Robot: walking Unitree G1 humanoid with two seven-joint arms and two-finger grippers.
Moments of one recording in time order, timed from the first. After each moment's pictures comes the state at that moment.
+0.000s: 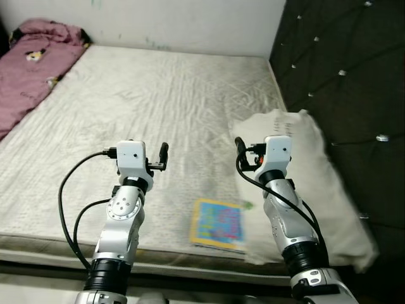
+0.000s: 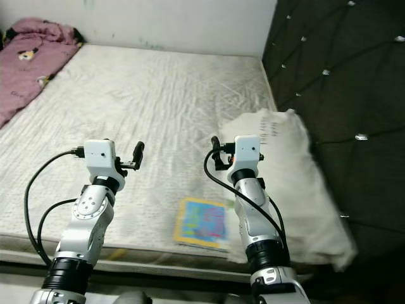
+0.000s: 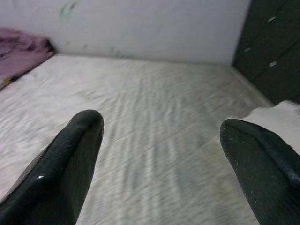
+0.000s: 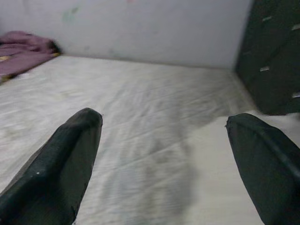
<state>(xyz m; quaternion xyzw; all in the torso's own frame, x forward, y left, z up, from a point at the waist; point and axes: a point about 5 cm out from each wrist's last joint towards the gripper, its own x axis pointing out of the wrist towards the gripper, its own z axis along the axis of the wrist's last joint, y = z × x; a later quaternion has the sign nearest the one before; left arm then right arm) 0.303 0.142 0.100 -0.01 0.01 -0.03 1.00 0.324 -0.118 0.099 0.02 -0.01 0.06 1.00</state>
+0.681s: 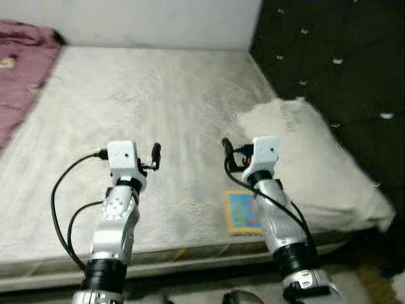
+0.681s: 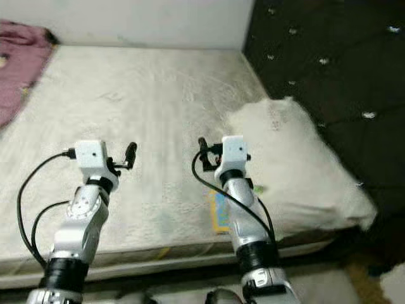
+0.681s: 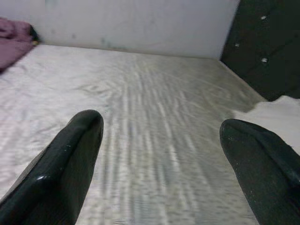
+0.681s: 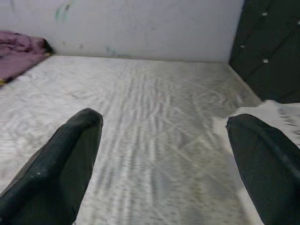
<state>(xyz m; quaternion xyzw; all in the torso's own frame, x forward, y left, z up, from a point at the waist) 0.305 0.144 0.103 -0.04 0.01 -0.02 1.00 0.327 -0.108 0.106 0.02 -0.01 0.08 1.00</state>
